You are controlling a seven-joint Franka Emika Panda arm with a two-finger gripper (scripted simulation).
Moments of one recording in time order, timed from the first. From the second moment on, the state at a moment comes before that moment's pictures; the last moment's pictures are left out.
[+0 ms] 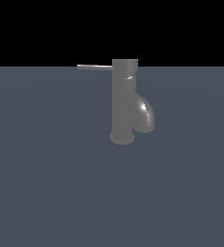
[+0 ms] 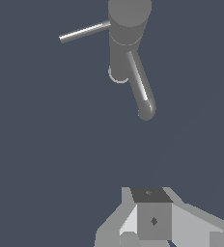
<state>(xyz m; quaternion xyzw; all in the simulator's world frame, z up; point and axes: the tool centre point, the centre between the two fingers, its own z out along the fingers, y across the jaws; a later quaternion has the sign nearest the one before) -0.227 0.026 0.470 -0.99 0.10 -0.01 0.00</state>
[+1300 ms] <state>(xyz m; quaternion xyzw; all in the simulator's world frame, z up) -0.112 0.105 0.386 -0.93 0.36 0.00 0.00</state>
